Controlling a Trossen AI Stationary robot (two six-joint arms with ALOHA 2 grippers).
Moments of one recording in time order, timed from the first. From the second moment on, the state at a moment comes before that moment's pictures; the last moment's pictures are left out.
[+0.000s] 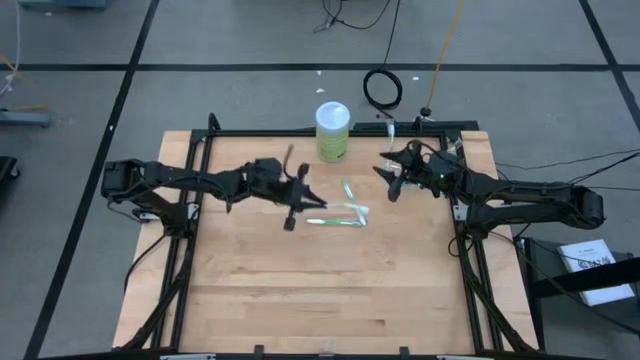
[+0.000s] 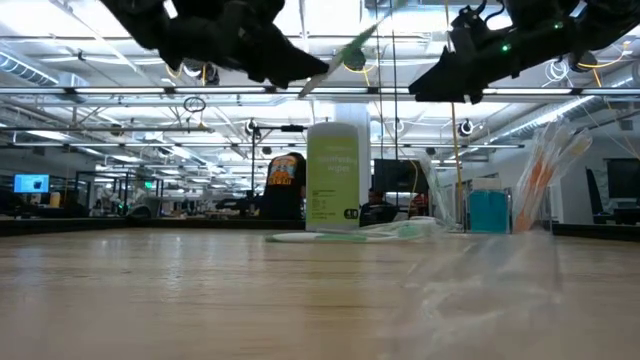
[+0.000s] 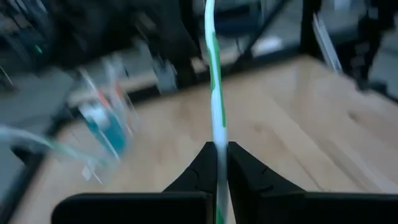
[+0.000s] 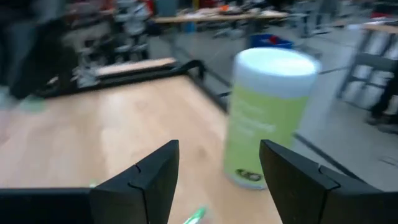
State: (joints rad) left arm 0.15 1.47 0.83 0.35 0.33 0.32; right arm -0.31 0.90 0.51 0.21 0.18 0.02
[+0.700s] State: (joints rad) left arm 0.31 1.47 0.72 0.68 0.42 0.23; right arm -0.22 1.26 0.51 0.90 -0.19 -0.07
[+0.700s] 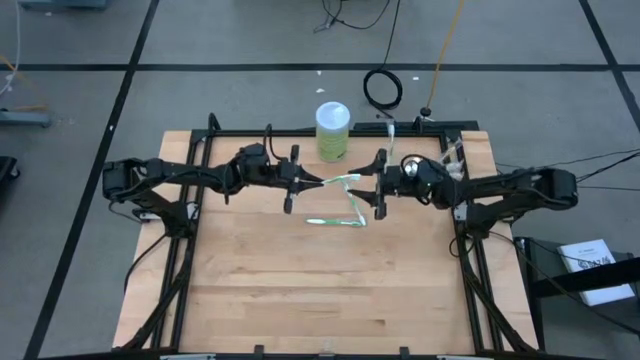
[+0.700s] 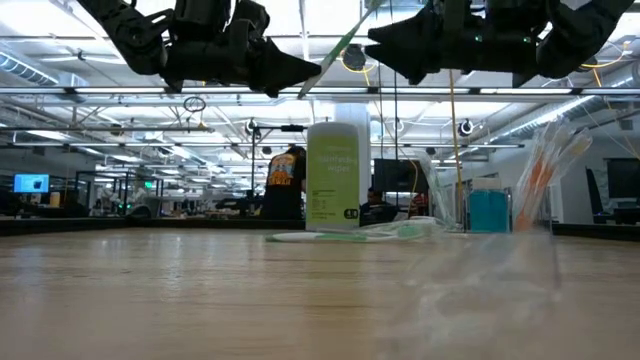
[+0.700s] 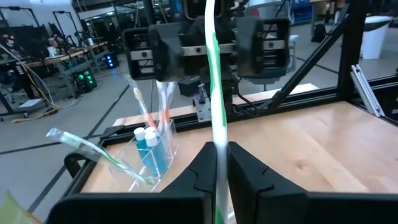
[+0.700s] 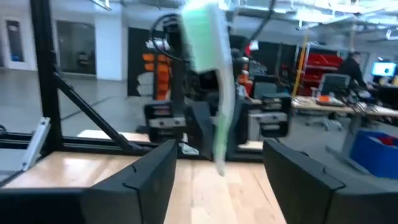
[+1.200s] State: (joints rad) left arm 0.31 1.47 0.72 0.65 0.40 0.25; right arm -0.21 1.39 0.53 1.17 -0.19 -0.02
